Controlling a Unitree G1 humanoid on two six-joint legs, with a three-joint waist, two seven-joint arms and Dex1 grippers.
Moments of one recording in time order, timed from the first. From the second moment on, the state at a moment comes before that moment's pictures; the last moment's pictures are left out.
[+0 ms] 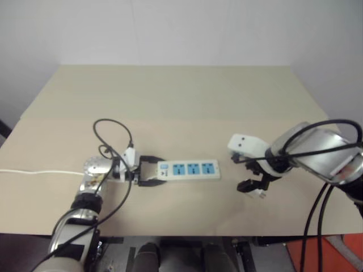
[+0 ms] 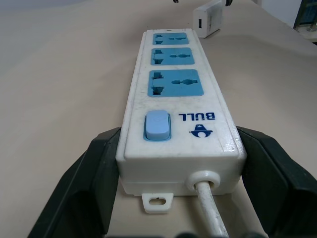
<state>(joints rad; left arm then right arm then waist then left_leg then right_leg) -0.62 0.45 -0.04 0.77 -0.24 -0.44 -1.55 -1.09 -1.05 0.74 -0.46 0.48 1.60 0.87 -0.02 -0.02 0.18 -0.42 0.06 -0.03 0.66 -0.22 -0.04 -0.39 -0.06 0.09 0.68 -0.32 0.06</state>
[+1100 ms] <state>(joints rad) -0.61 0.46 -0.04 0.75 -0.25 -0.41 -1.56 -1.03 -1.01 0.76 -0.36 0.53 1.60 0.75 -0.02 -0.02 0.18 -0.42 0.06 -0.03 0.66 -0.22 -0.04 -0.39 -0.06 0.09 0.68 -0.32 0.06</state>
